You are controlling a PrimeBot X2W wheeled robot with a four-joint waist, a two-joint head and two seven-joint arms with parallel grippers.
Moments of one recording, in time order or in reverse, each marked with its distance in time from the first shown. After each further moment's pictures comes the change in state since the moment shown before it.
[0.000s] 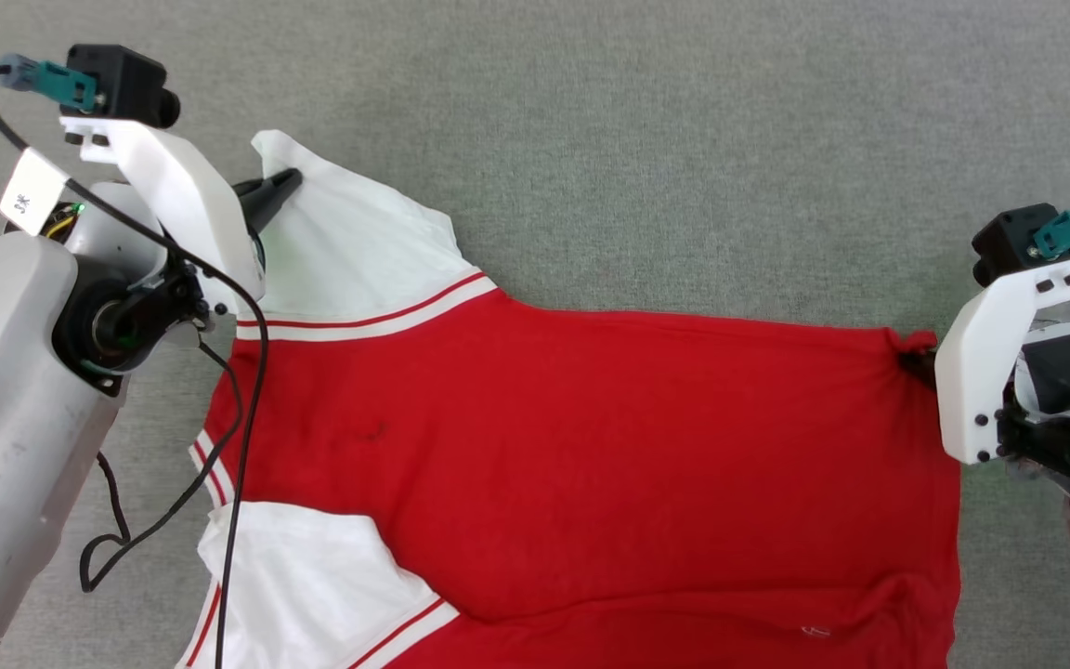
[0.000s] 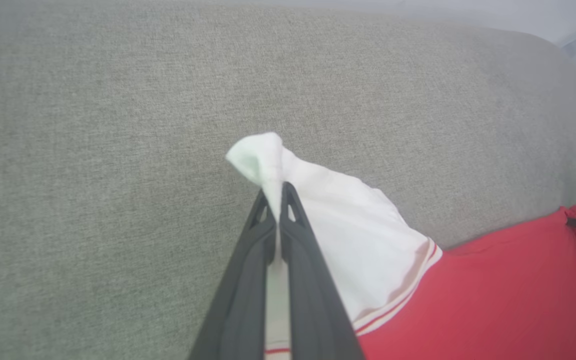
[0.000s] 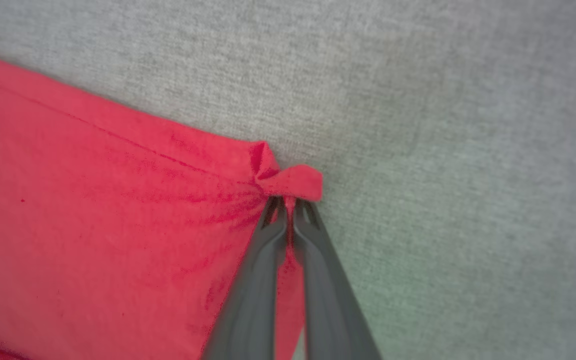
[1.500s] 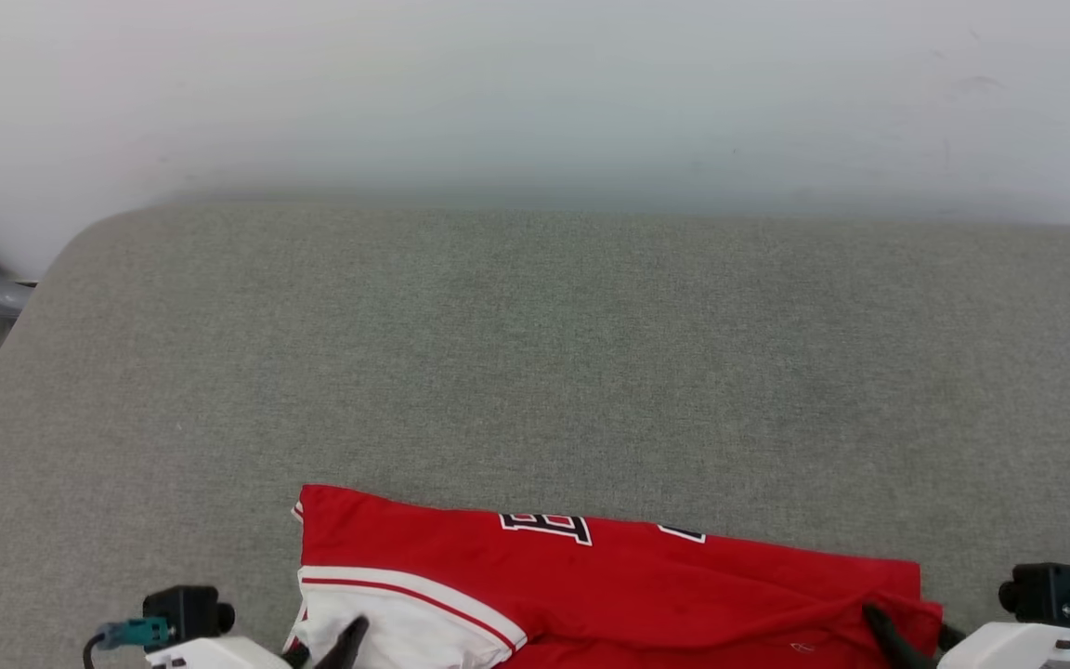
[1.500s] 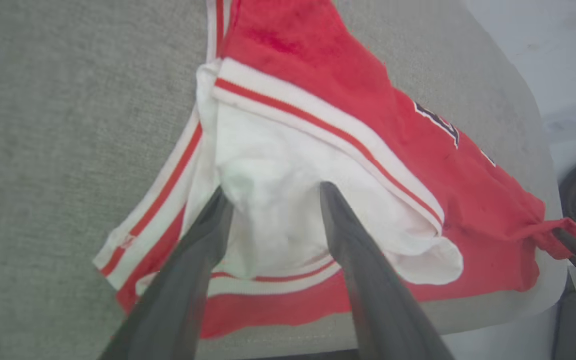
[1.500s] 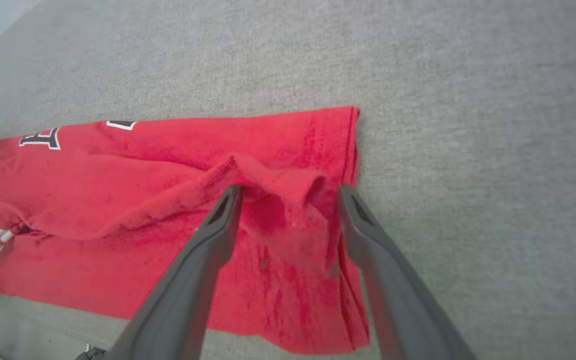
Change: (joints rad) left arm 0.896 -0.018 0.035 -0.290 -0.160 0.200 -0.387; right arm 0.627 0.224 -0.212 -0.092 0.002 0.000 -0.507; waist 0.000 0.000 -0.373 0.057
